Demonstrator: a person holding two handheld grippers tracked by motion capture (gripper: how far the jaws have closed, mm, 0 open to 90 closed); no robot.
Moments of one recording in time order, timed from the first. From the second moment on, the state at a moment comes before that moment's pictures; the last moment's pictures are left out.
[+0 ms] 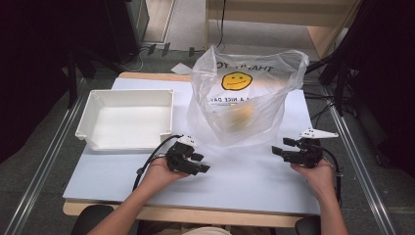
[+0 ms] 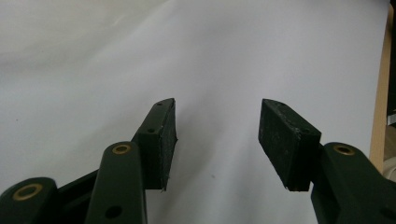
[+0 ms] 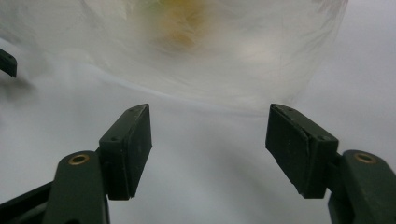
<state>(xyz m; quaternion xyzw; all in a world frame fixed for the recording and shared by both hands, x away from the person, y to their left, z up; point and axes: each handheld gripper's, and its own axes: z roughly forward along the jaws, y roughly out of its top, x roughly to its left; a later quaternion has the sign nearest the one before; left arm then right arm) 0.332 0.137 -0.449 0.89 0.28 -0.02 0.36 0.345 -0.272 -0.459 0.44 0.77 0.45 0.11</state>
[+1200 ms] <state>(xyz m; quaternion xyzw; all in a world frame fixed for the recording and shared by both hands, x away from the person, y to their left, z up) 0.339 0.136 -0.431 0.89 0.27 -0.03 0.37 0.338 -0.278 -0.448 0.45 0.77 0.44 0.13</state>
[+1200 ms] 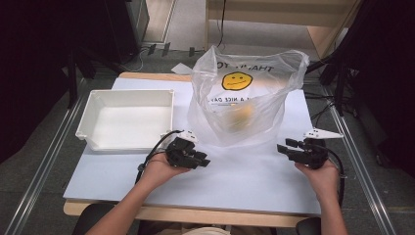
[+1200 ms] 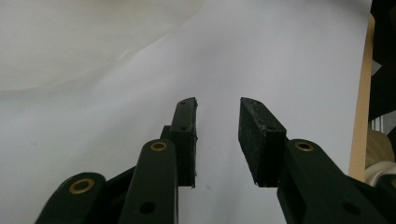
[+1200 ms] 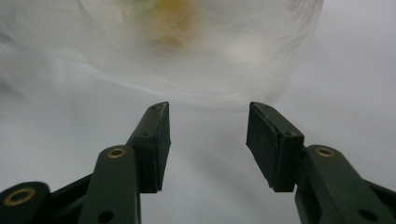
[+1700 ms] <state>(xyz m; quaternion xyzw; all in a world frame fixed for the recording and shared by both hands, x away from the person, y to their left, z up) 0.341 0.136 -0.406 0.89 0.27 -0.03 0.37 0.344 -0.275 -0.433 0.44 0.77 0.45 0.09</state>
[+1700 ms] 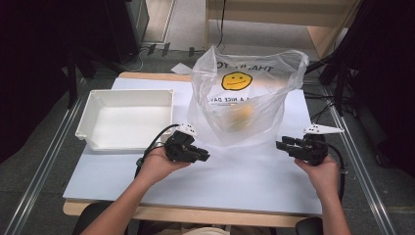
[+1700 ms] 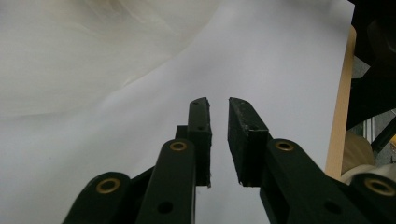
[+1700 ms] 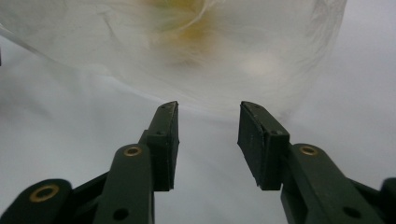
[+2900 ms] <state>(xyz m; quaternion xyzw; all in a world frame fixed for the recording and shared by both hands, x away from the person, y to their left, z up) 0.351 0.143 -0.338 0.89 0.26 -0.04 0.38 0.359 -0.286 -0.347 0.40 0.79 0.46 0.06</state>
